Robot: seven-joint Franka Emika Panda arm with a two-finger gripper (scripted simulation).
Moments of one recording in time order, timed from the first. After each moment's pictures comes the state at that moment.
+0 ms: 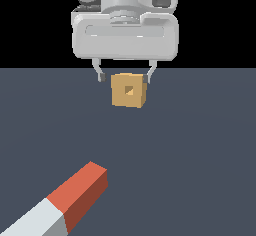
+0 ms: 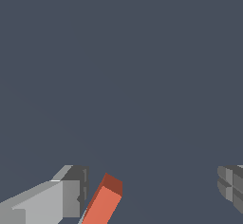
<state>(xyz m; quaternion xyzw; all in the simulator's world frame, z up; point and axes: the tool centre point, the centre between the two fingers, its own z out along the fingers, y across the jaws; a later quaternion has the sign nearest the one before) -0.008 -0.020 0.174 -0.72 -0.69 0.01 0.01</state>
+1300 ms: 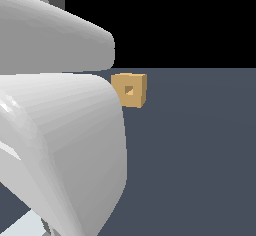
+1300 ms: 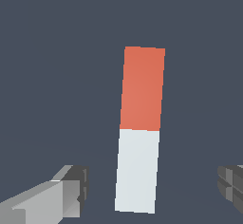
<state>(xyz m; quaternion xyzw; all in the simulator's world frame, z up) -0.097 -0.209 0.084 -0.85 -0.52 0.00 0.00</state>
